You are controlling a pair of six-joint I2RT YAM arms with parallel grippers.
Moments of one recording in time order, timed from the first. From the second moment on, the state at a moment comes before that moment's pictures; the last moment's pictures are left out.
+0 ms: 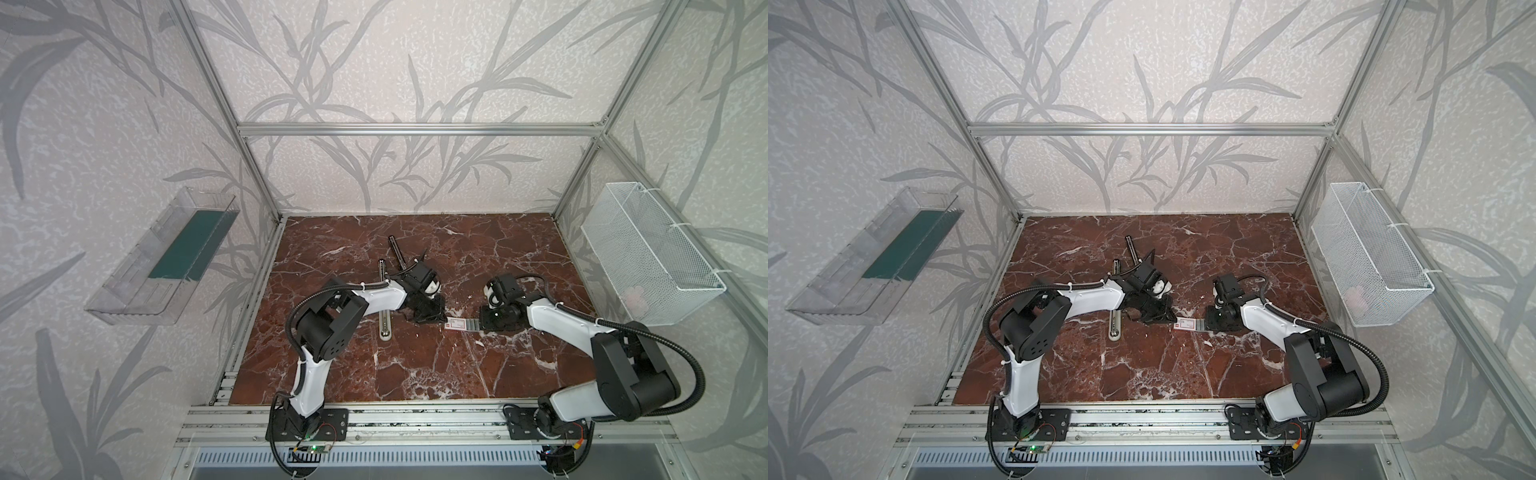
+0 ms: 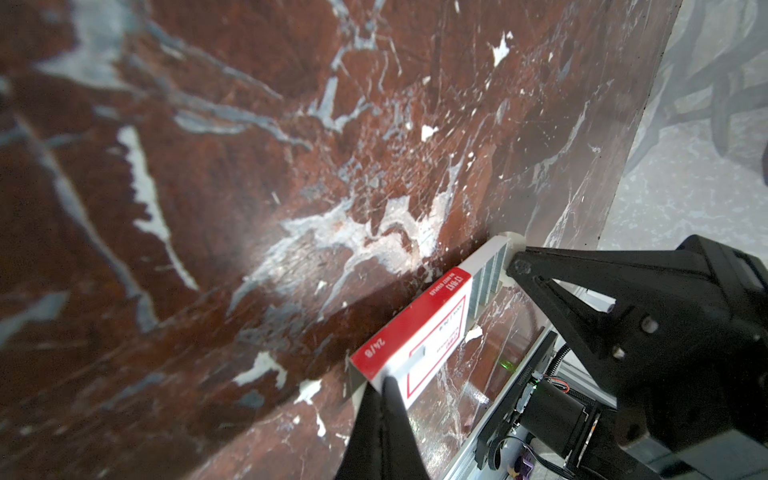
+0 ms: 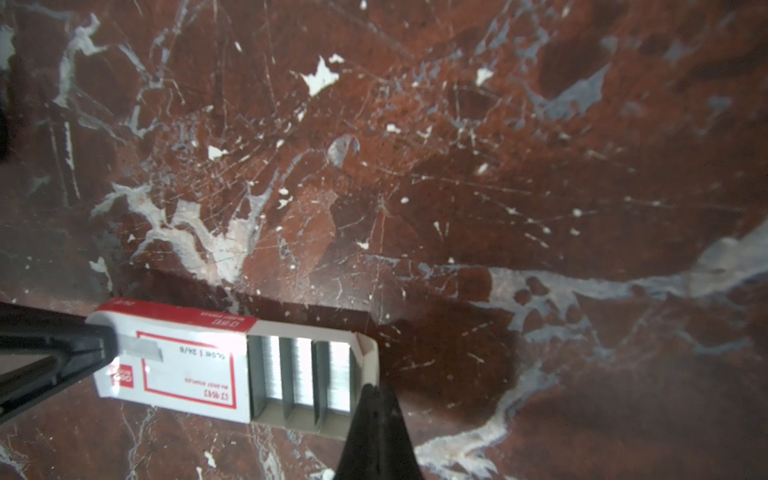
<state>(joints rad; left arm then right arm) -0.72 2.02 1.25 -0.28 0.58 -0.79 0.33 1.46 0.72 -0.48 -0.14 0.39</state>
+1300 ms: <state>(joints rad) -0.69 1.65 1.00 -0.22 0.36 -0.78 0.37 1.40 0.74 -0.52 -0.18 0.35</state>
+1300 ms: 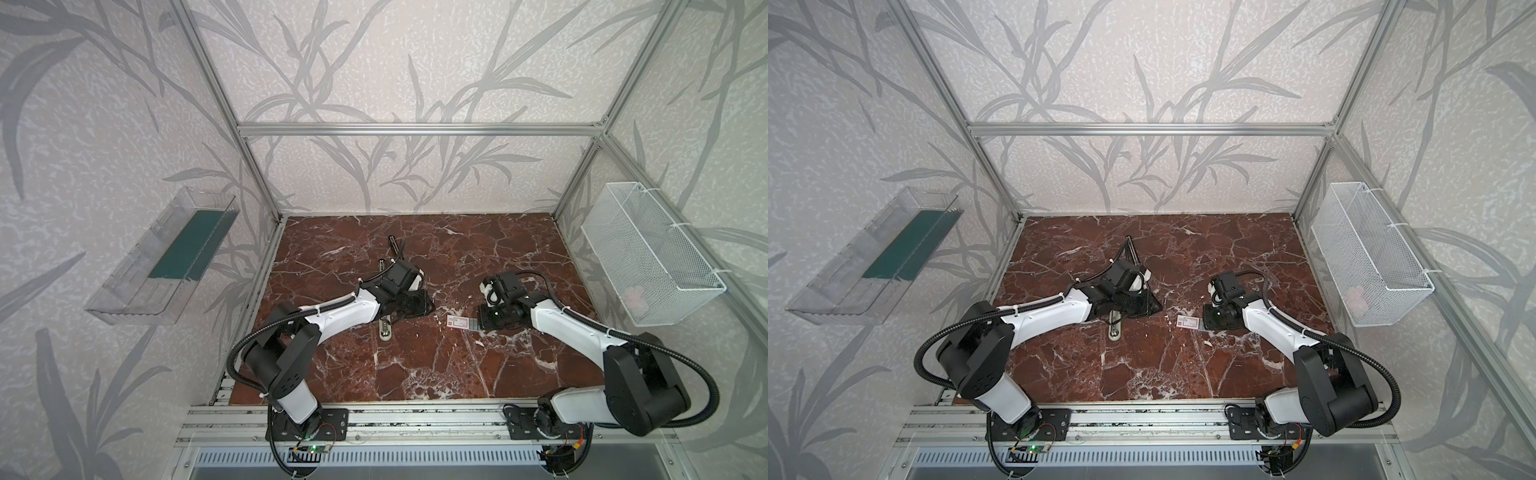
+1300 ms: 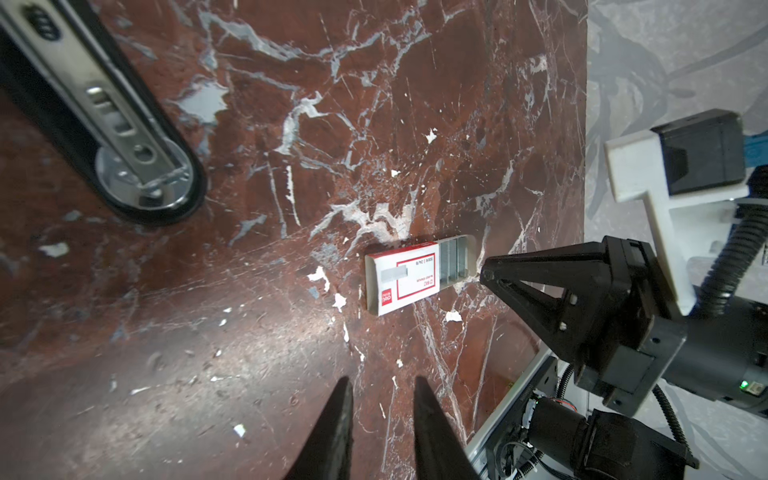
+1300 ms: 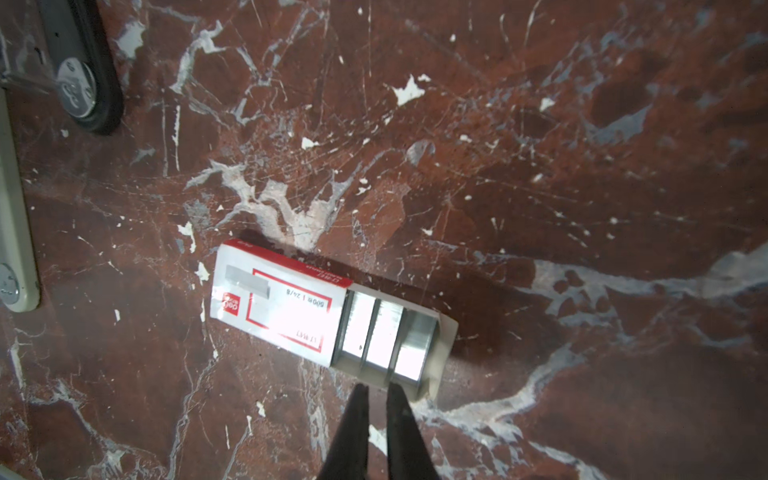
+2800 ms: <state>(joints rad) -0.64 1.57 0.88 -0.08 0.34 -0.85 0.36 1.43 0.75 -0.54 -0.09 0.37</state>
